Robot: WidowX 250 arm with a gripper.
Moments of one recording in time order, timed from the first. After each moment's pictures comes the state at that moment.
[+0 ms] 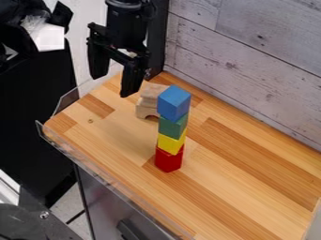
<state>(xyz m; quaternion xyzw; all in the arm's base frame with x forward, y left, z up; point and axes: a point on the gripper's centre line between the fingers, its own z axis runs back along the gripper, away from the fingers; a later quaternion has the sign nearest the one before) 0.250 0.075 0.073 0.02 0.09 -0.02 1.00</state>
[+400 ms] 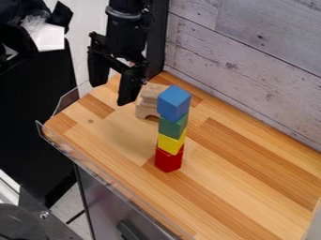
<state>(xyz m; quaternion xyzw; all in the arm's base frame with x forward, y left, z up) 0.245 0.081 0.061 0.01 0.11 -0.05 0.99</state>
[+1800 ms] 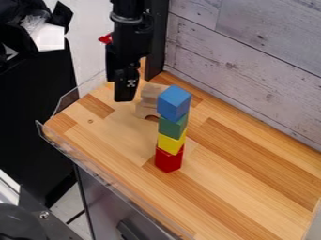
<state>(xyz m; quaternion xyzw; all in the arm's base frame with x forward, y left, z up) 0.276 0.090 0.040 -0.02 0.07 -0.30 0.95</state>
